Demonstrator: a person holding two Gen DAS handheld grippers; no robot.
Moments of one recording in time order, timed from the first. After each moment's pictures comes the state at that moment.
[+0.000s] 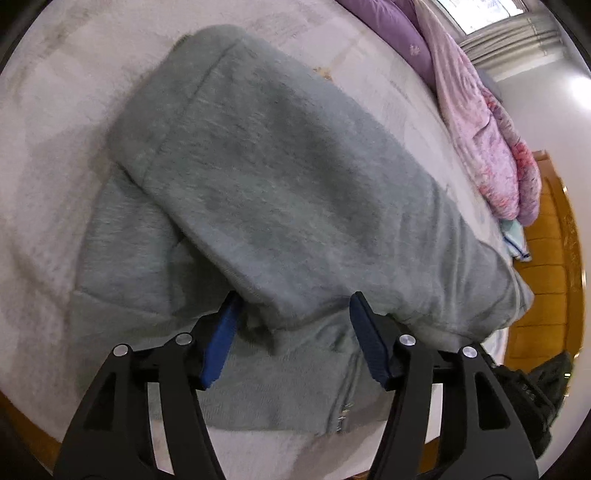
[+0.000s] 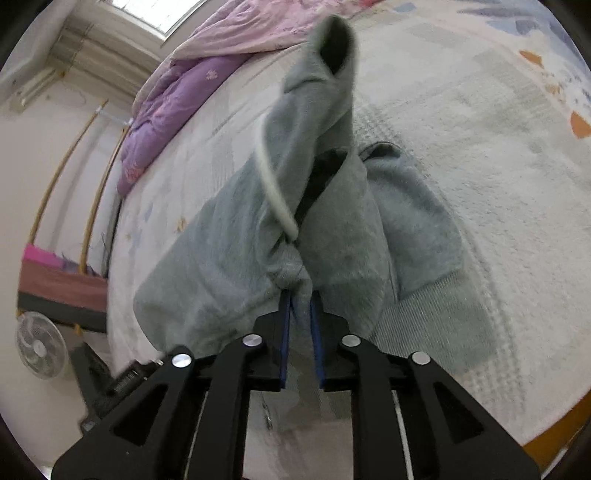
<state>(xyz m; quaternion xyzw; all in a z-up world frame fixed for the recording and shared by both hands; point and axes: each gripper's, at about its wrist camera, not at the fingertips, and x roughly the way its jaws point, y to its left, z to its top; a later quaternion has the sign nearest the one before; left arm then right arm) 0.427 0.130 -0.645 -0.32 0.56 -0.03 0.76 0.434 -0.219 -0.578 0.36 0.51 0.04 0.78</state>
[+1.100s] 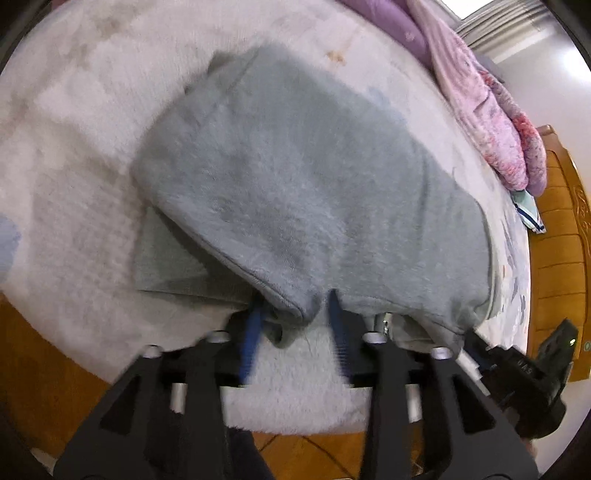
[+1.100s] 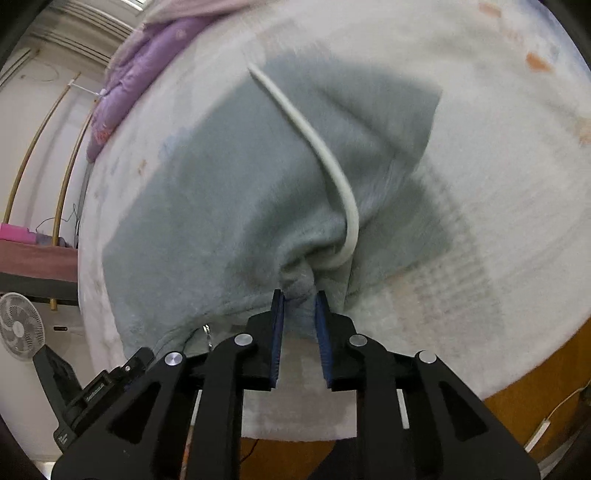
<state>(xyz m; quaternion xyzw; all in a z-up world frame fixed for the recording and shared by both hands) 0.323 0.139 -0.624 -0.26 0.57 -0.02 0.78 0.353 -0.219 -0.575 0.28 0.57 0.00 0.77</state>
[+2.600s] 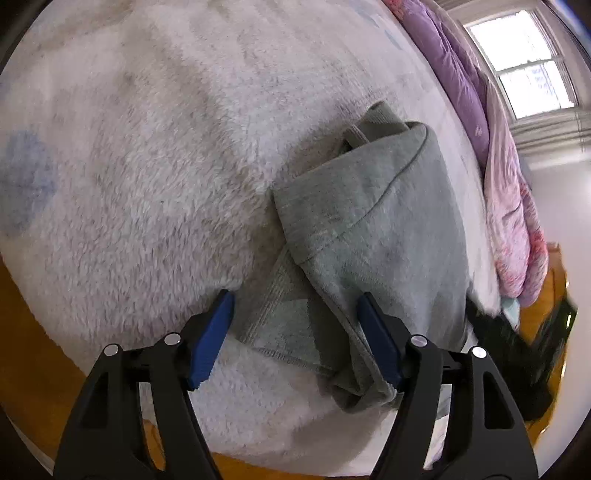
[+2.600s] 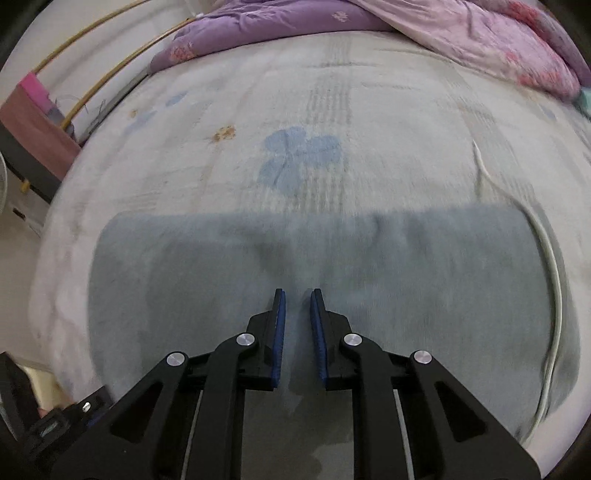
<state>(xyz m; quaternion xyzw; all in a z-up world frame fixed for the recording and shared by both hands) 0.304 0.233 -0.664 -0.44 0.52 0.08 0.73 0.461 -0.069 -0.605 0.07 0.55 0.11 0.83</state>
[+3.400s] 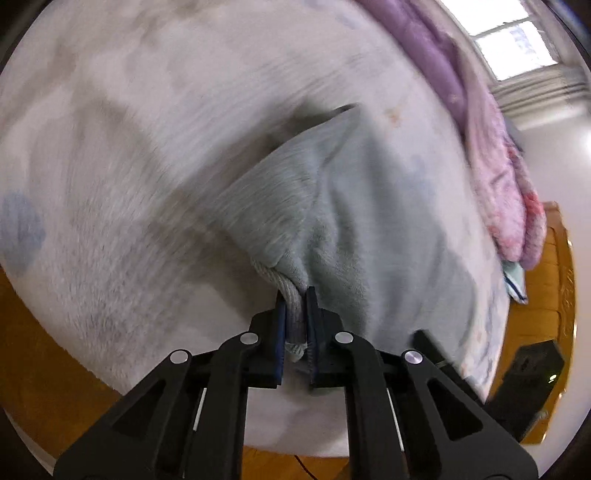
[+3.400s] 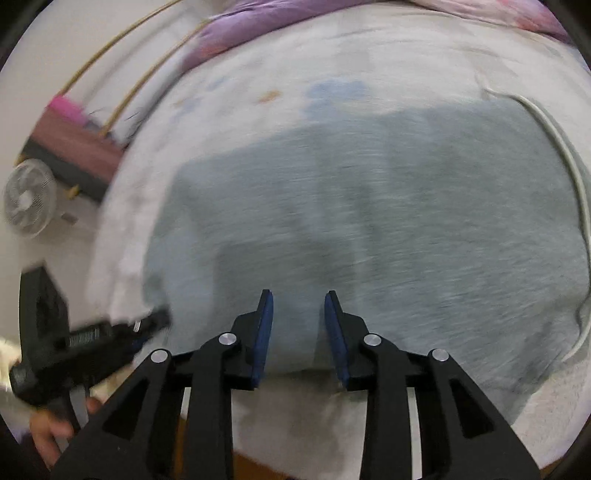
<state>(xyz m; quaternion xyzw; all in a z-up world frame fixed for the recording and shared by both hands) 0.328 0.203 -0.608 -0.37 0.54 0.03 0.75 0.388 -0.061 -0.588 0.13 0.56 0.23 0.79</state>
